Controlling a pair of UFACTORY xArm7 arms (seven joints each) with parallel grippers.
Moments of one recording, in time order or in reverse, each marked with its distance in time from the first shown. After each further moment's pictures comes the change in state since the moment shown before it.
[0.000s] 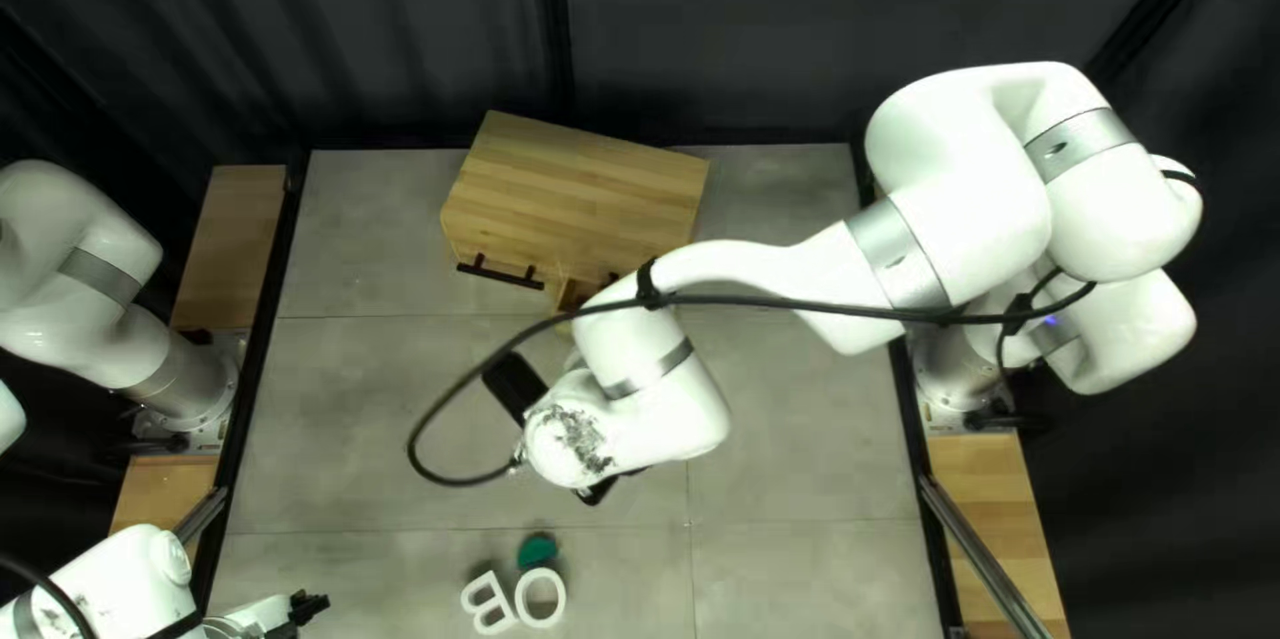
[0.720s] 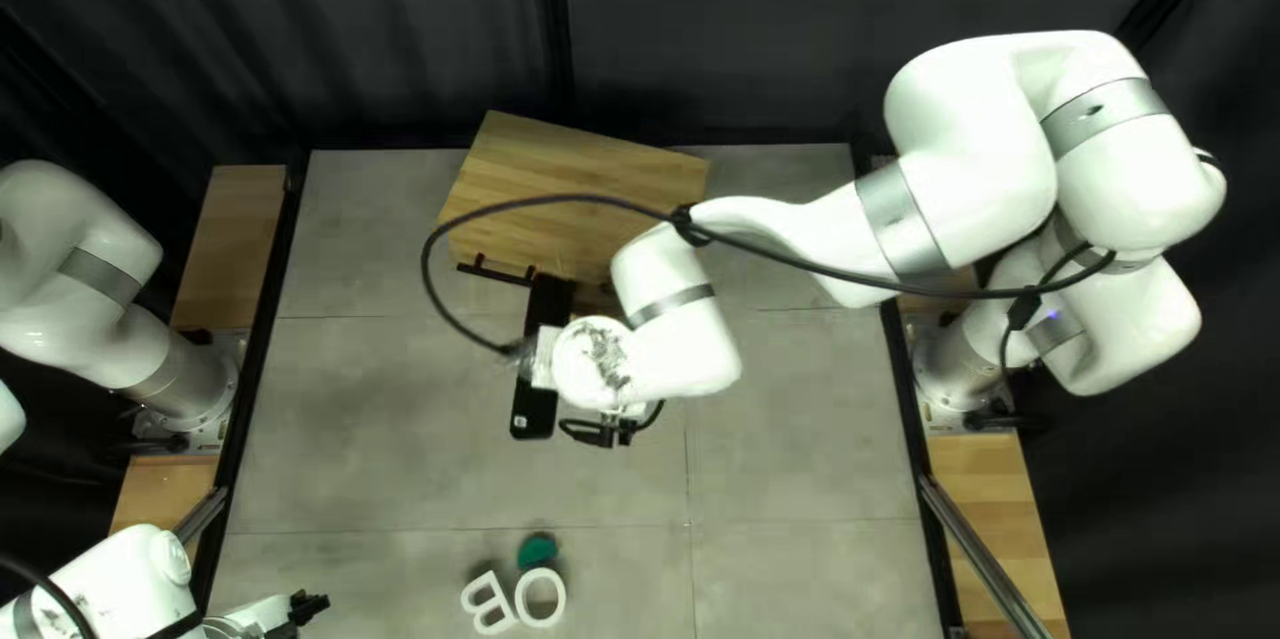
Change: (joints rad) left arm 0.000 0.000 0.000 0.000 0.000 0.000 0.000; right arm -0.066 -0.043 -0.073 -0.239 0.122 -0.457 0.403
